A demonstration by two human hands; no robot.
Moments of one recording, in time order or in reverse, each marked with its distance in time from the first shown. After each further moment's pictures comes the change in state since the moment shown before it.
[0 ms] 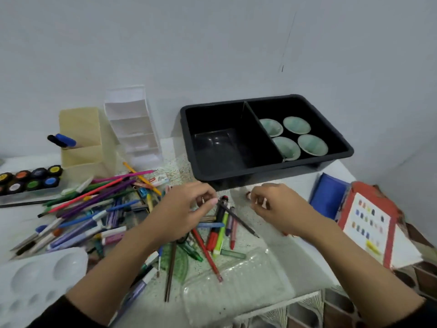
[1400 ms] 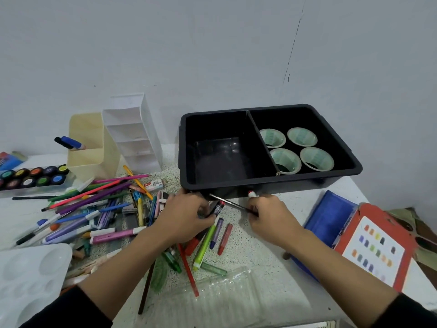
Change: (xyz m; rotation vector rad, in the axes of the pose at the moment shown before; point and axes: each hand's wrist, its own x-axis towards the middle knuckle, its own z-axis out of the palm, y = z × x) left_hand 0.036 0.008 0.046 0.355 -0.080 -0.439; right_hand 0.023 0.042 0.027 0.129 0.055 0.022
